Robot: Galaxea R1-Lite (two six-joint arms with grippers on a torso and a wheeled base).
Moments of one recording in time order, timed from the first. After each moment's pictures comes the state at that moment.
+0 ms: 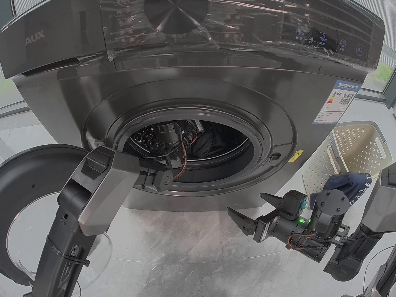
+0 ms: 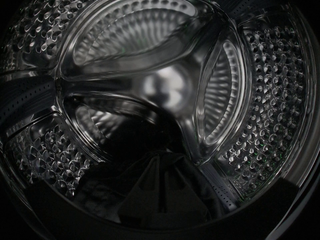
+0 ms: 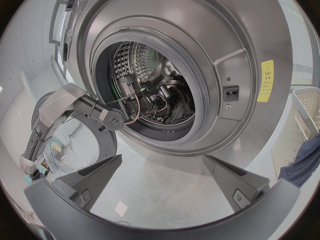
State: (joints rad) left arm -0.50 2.62 -1.91 -0.94 0.25 -0.27; right arm 0.74 1.97 -0.30 -1.54 -0.13 0.20
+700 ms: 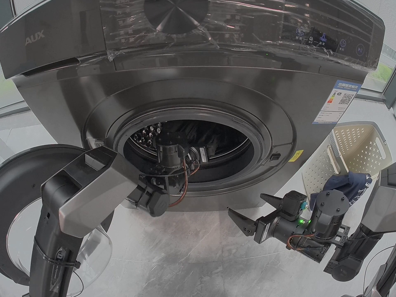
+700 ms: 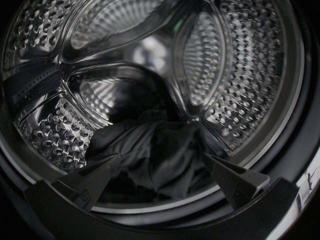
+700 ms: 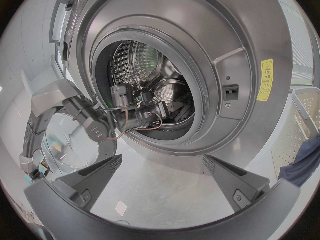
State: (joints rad) left arm -0.55 2.47 -1.46 -1.03 0.22 -0.20; right arm 0.73 1.97 -0.29 -1.54 -0.12 0.20
